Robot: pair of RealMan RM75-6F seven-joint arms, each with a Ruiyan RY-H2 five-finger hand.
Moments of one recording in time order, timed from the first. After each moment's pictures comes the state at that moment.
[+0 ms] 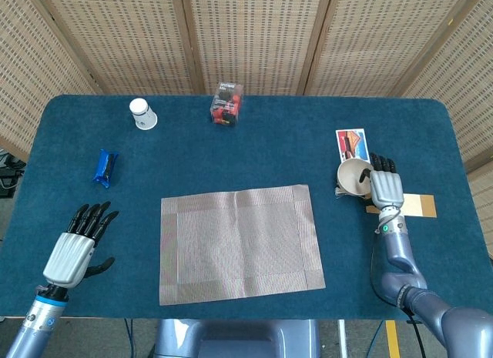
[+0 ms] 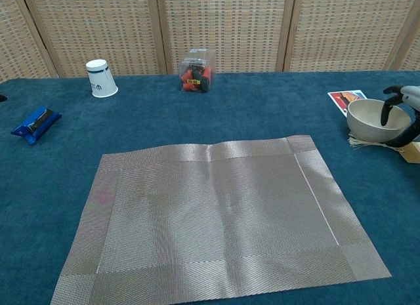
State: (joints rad) left arm -0.21 -1.33 0.04 -1.56 1.64 1.46 0.16; right arm 0.63 -1.76 0.25 -0.64 -1.16 0.87 0.06
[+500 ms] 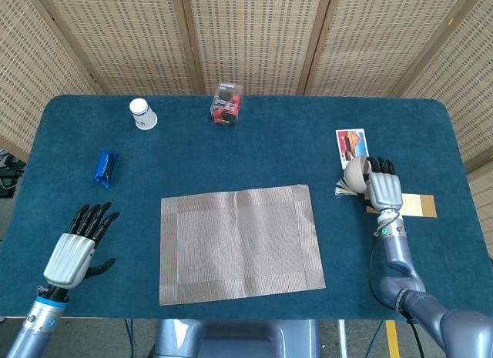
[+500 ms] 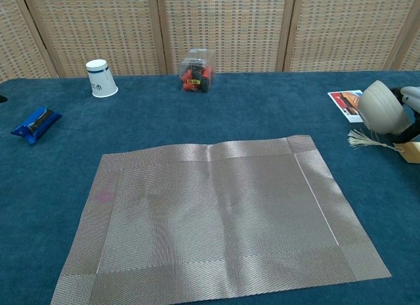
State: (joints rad) left arm -0.20 -1.34 0.03 -1.56 1.65 1.47 0.15; right arm 0.61 -1.77 0.25 -0.65 -1.19 0.91 0.07
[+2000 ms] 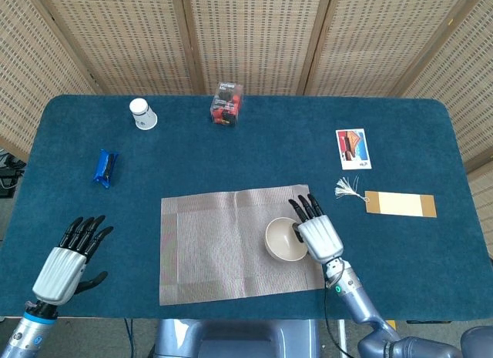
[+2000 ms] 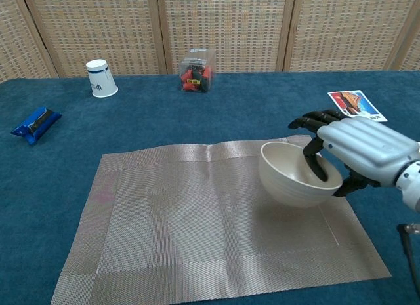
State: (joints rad) left arm -0.14 -1.32 0.10 -1.50 1.75 1.54 0.08; right arm 0.50 -1.70 0.07 -1.34 -1.45 1.21 -0.39
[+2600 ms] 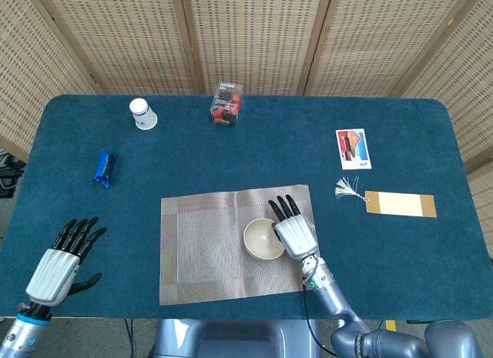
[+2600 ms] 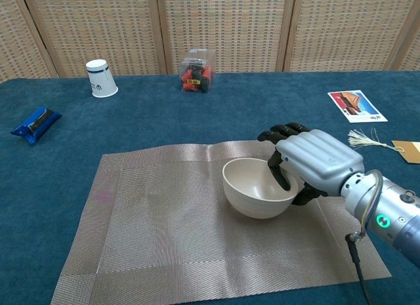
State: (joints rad) left arm -0.13 -1.31 0.10 -1.46 1.73 1.54 0.04; right arm 0.55 -1.88 0.12 -1.20 -1.40 1.15 -0.46
